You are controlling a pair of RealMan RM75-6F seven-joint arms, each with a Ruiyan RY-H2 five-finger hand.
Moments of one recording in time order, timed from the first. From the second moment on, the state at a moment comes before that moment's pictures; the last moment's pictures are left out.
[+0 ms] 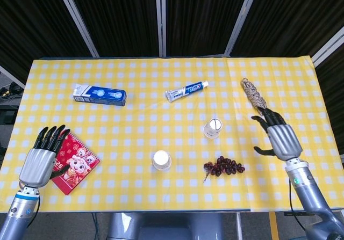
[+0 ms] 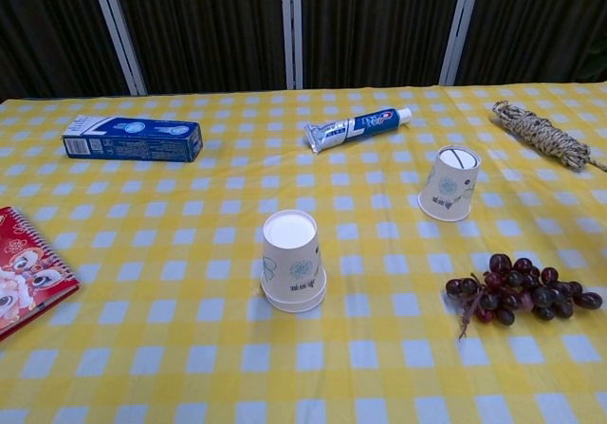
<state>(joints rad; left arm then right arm) -0.30 -1.29 0.14 -1.60 1.49 1.62 0.22 0.40 -1.16 0.20 -1.63 -1.39 1.10 -0.05</state>
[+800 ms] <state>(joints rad) -0.26 -1.25 0.07 -1.58 1.52 1.53 0.10 0.75 -1.45 0.29 -1.53 -0.91 0.89 -0.49</state>
